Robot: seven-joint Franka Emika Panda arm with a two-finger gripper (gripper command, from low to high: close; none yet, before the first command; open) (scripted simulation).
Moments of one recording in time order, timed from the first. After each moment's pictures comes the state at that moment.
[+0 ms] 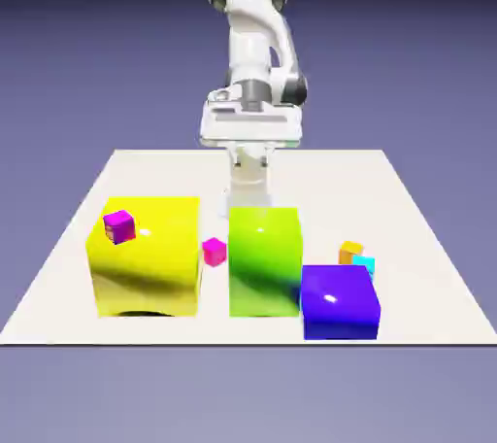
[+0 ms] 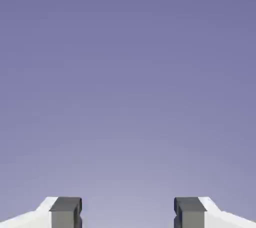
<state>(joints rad) 0.05 -0.54 0.03 -2.80 0.03 3.02 0.73</state>
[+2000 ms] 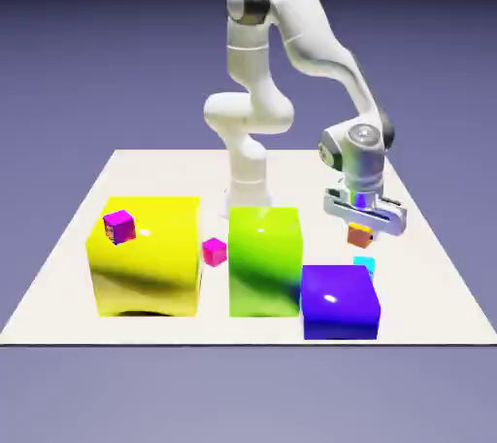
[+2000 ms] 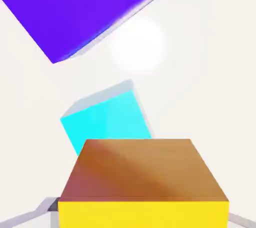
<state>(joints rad) -0.28 0.06 0.94 -2.58 0.29 2.54 1.86</state>
